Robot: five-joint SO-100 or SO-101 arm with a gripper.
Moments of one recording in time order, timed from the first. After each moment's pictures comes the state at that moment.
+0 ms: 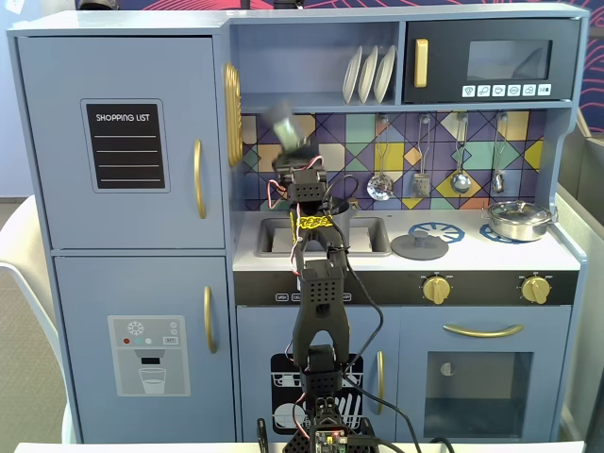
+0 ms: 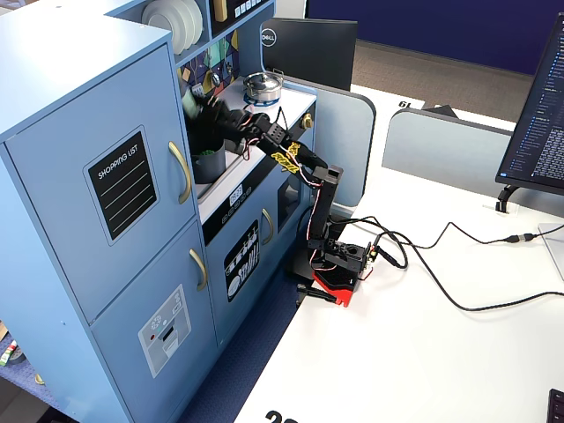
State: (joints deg) arm -2.7 102.6 63.9 30.8 67.7
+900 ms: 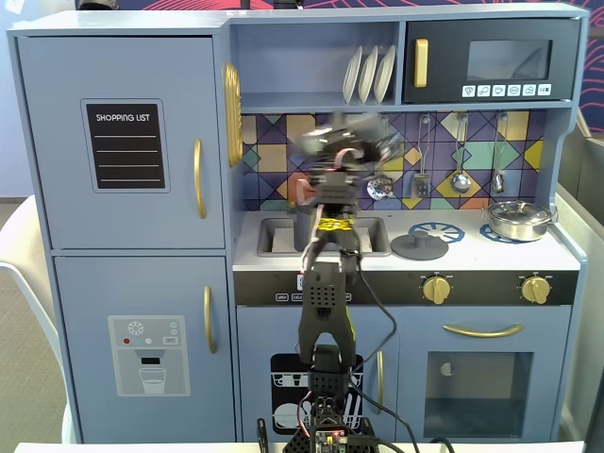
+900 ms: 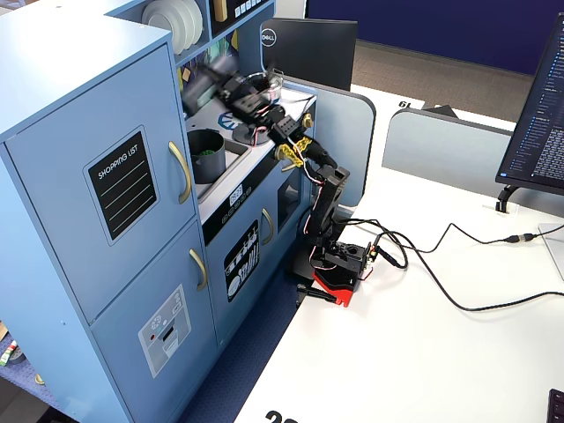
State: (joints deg) arm 18.5 106.5 70.4 21.8 -24.5
